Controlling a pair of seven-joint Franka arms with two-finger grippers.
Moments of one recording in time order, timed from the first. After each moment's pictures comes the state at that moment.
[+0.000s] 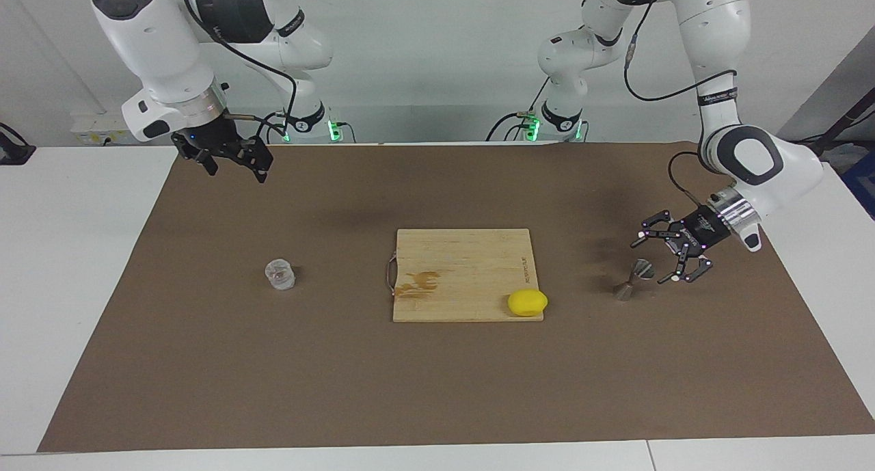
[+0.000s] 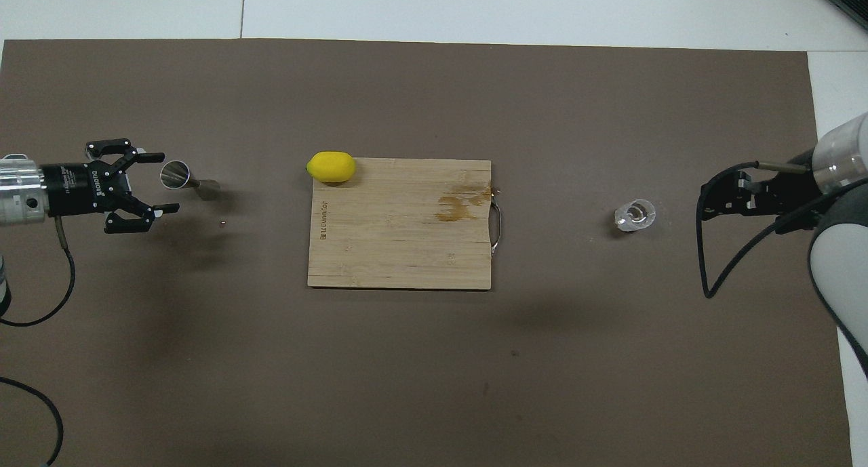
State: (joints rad) left arm 0.25 0.28 -0.02 -1.94 -0.97 2.00 -1.12; right arm -0.02 -0.01 0.07 -1.66 -0.01 1.57 0.26
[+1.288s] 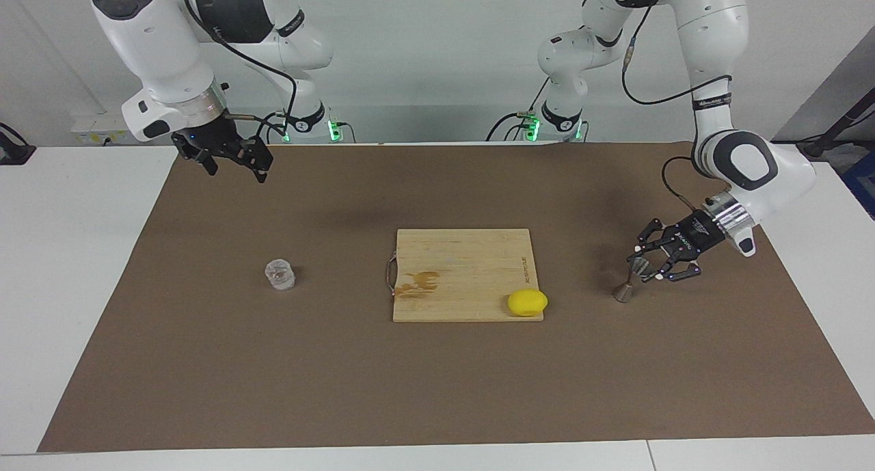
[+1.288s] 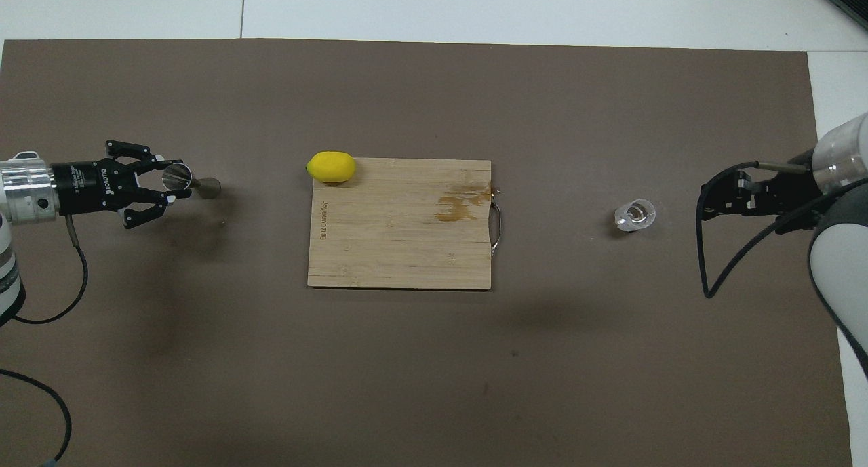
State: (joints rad) left arm 0.24 0.30 -0.02 -1.94 -1.03 2.01 -1.06; right arm -0.02 -0.01 0.07 -1.66 -0.01 1.57 0.26
